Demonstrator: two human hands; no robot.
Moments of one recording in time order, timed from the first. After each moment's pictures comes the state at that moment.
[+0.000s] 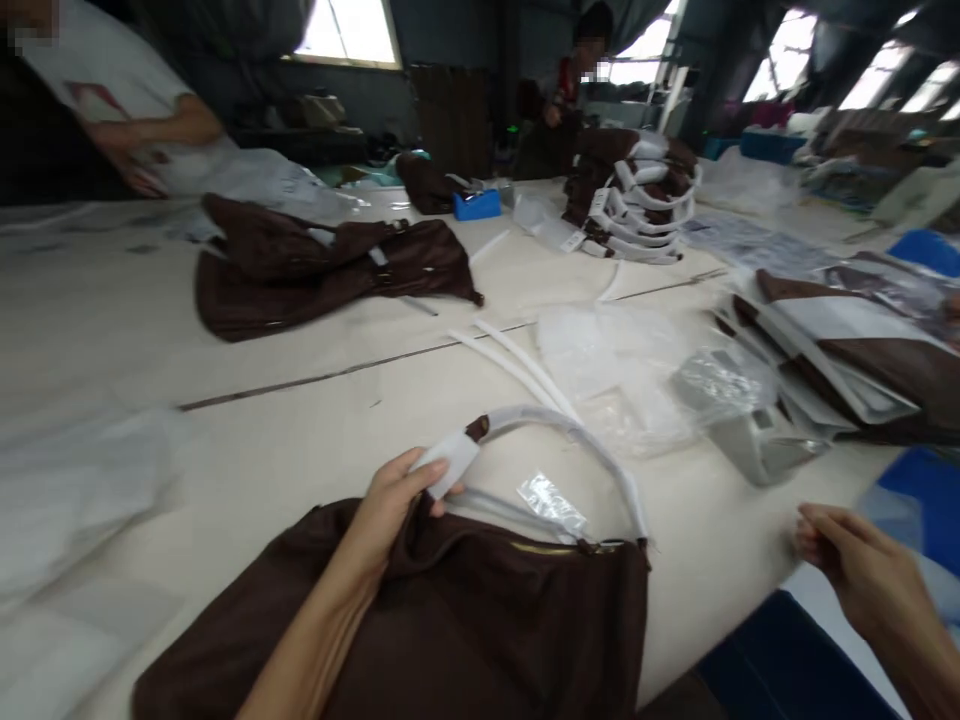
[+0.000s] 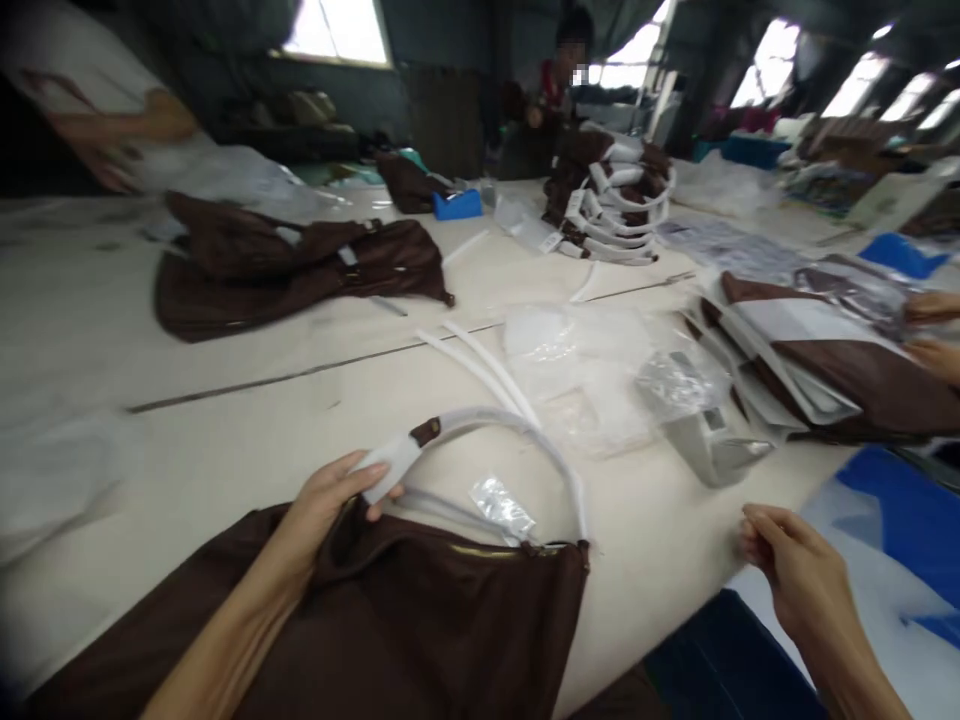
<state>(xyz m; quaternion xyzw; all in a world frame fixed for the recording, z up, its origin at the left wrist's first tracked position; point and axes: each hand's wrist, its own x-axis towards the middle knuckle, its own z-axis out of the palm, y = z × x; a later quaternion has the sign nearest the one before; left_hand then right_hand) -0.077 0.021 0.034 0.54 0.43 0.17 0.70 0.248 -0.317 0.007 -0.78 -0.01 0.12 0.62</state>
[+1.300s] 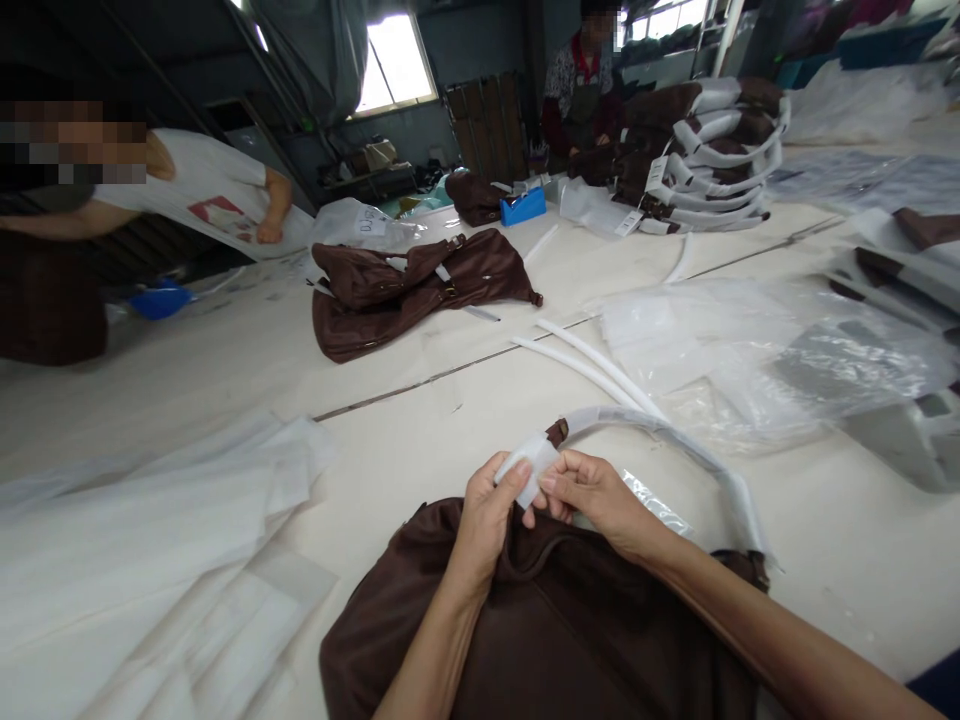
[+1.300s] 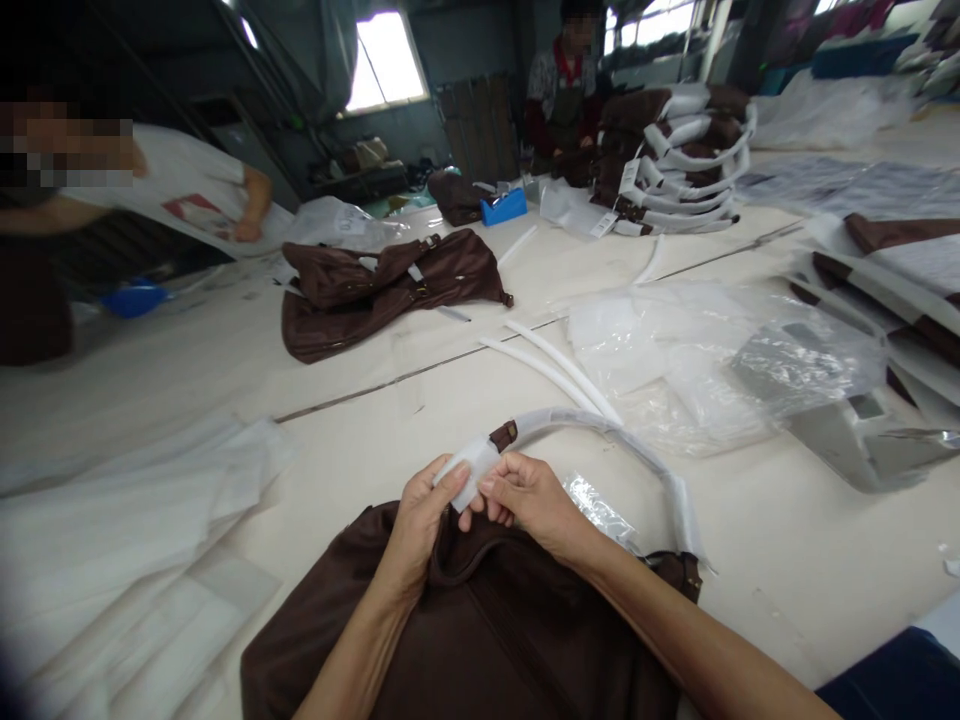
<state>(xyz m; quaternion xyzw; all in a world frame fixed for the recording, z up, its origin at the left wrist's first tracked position) -0.089 0.009 0.022 0.56 0.35 0.25 0.71 0.049 -0.070 -0.001 -0.48 -0.28 0.58 0.60</state>
